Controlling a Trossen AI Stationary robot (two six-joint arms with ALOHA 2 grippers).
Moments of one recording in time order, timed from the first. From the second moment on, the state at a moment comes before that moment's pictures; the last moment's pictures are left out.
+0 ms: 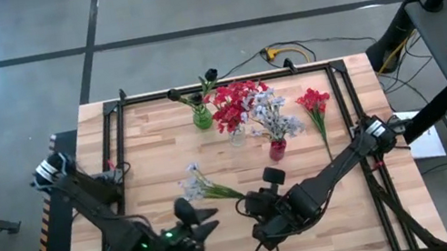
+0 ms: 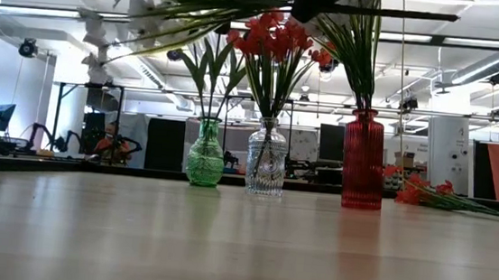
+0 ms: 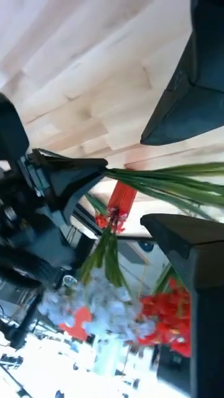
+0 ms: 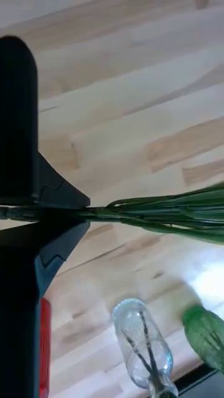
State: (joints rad) left arm -0.81 1.60 1.28 -0.49 -1.06 0.22; right arm 0.53 2.02 1.88 -1.12 0.61 0.76
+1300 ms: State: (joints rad) left arm -0.96 1.24 0.92 -0.18 -1.17 0.05; right arm 0.55 1.42 0.48 1.30 0.64 -0.30
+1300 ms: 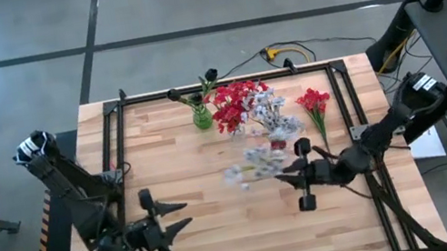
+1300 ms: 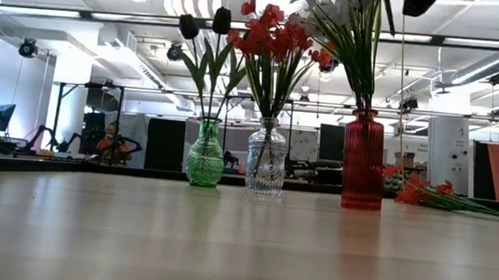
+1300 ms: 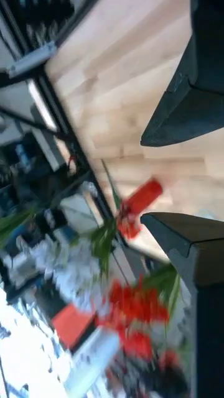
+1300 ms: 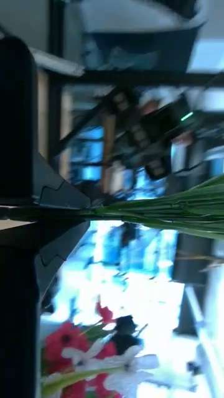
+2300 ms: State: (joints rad) left arm -0.38 1.39 0.65 0.85 -0.09 0.26; right arm 0.59 1.82 0.86 1.52 0.52 -0.65
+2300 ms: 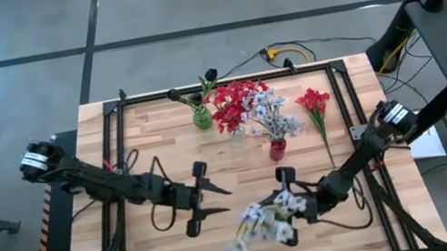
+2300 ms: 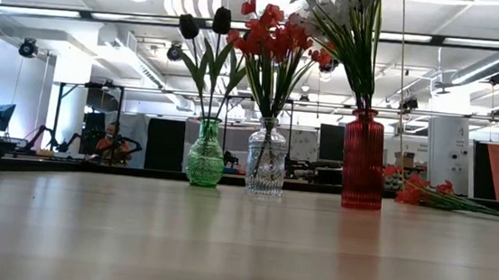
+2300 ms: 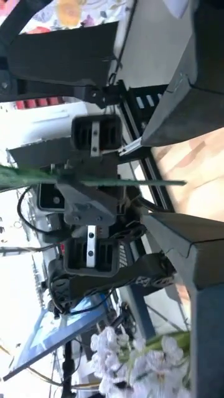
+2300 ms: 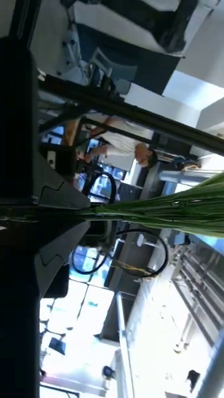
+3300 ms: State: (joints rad) left arm -0.37 1.66 0.87 0.88 0.04 0.25; right arm 0.58 1.91 1.00 1.47 0.52 -0.70
